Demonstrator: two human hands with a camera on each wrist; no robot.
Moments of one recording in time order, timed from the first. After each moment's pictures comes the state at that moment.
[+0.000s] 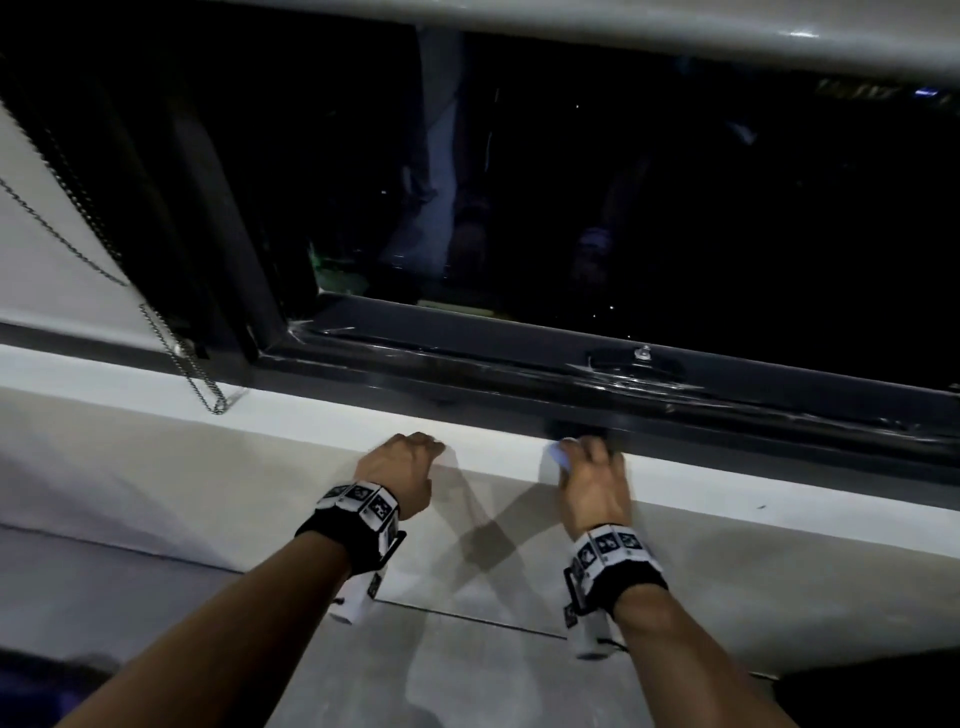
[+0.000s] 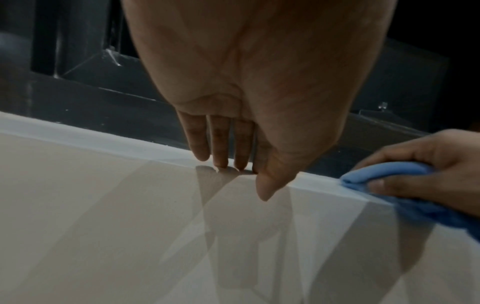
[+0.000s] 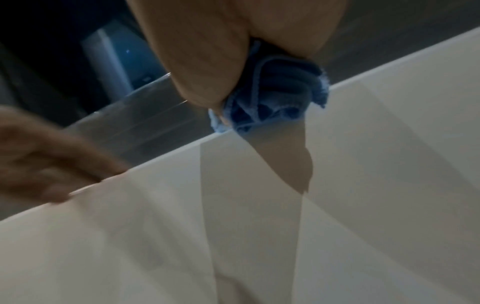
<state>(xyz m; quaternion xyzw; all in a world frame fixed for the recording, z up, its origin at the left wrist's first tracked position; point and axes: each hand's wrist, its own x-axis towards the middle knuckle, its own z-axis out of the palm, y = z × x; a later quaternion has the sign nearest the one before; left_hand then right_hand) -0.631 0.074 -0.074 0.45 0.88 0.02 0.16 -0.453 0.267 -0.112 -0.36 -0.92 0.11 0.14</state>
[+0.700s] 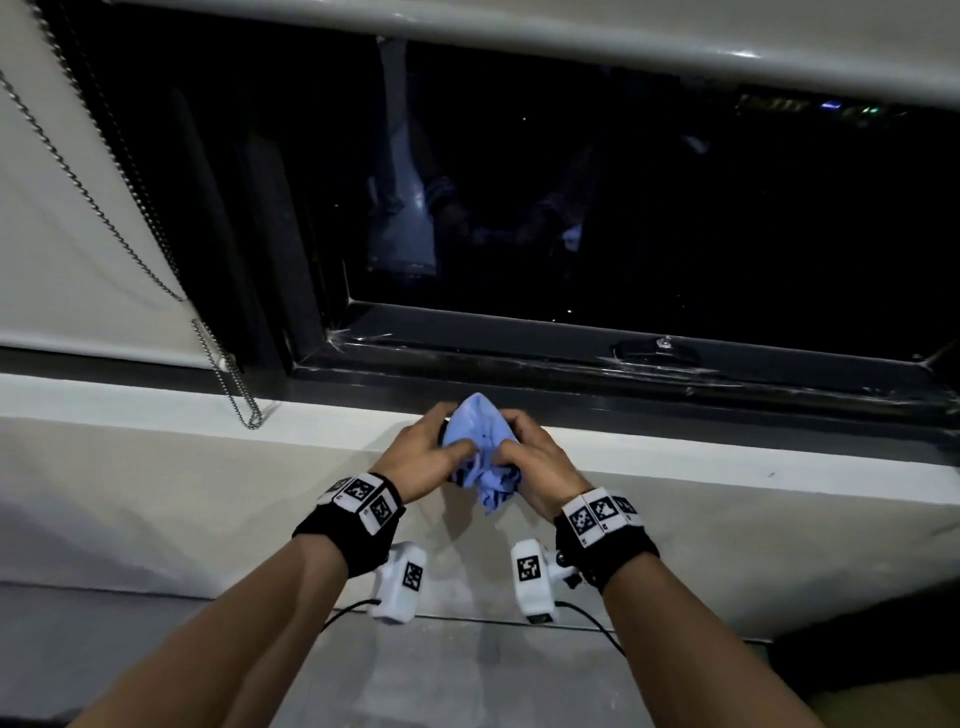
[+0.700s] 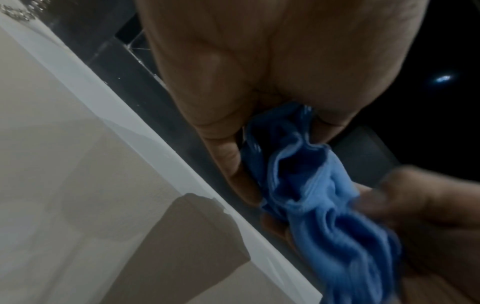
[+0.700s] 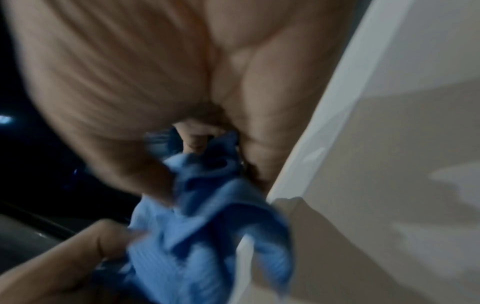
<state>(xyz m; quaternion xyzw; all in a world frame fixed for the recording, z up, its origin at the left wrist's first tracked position) -0.652 0.022 -0.035 0.37 0.76 0.45 0.27 -0.525 0.148 -0.044 -0.29 -0.66 0.68 0.15</state>
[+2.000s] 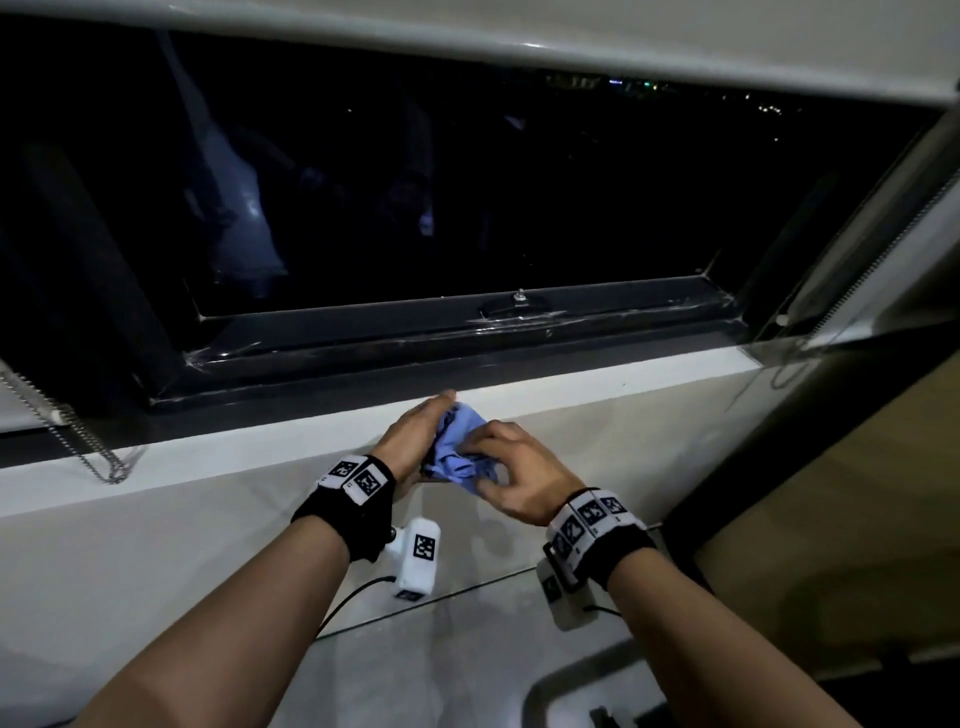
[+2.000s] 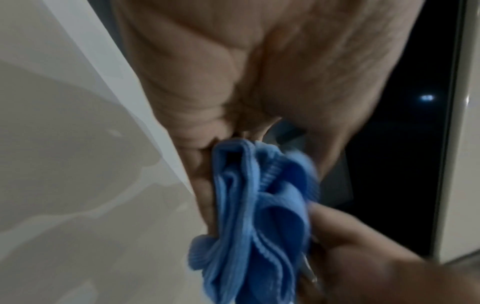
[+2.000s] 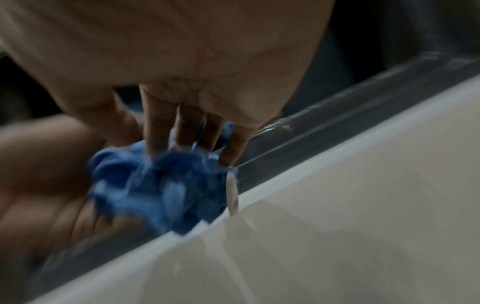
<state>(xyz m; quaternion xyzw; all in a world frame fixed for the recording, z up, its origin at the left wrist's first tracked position) -0.574 0.073 -0.022 0.27 0.65 0.49 0.51 -0.398 0.129 -0.027 -0.23 -0.92 0.27 0.18</state>
